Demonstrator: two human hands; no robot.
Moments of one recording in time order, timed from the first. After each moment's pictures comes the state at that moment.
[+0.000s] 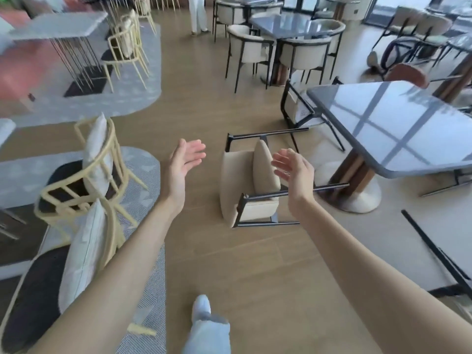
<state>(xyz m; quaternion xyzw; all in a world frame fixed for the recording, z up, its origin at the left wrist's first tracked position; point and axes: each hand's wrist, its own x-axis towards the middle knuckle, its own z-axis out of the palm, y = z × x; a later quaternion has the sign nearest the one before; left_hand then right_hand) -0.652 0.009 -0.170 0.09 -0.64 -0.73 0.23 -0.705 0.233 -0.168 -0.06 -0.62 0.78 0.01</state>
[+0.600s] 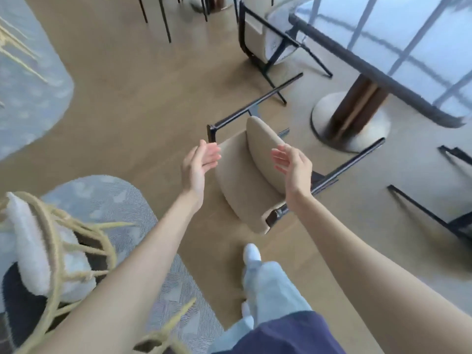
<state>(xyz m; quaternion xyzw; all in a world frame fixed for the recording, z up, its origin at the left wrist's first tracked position) -1.076 -0.150 -0.288 0.14 -0.67 -0.73 -0.05 -1.041 0.041 -0.296 -0.30 -0.57 0.76 0.08</state>
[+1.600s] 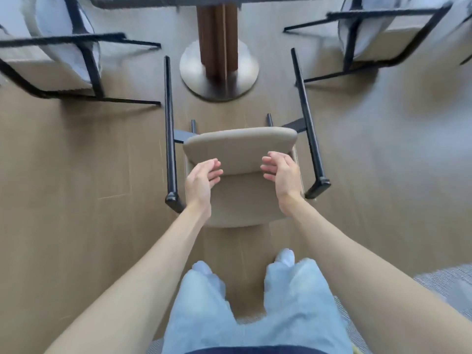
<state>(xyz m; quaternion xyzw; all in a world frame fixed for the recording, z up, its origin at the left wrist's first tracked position) -1.455 -0.176 -0.475 -0.08 -0.65 -0.57 -0.49 -1.294 -0.108 -0.460 -0.64 -0.37 0.59 0.34</state>
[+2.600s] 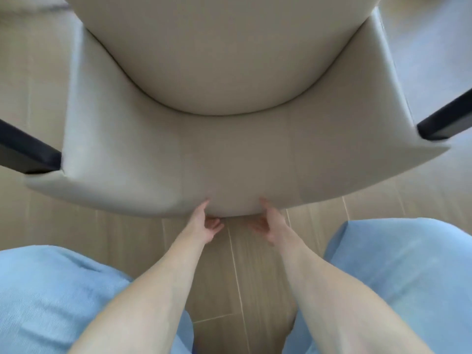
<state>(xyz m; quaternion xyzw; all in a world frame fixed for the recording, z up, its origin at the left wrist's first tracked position) -1.391 -0.223 -1.085 0.32 -0.62 -0.42 -0.58 -1.225 -0.174 -1.106 -0.71 -0.03 0.68 0.17</state>
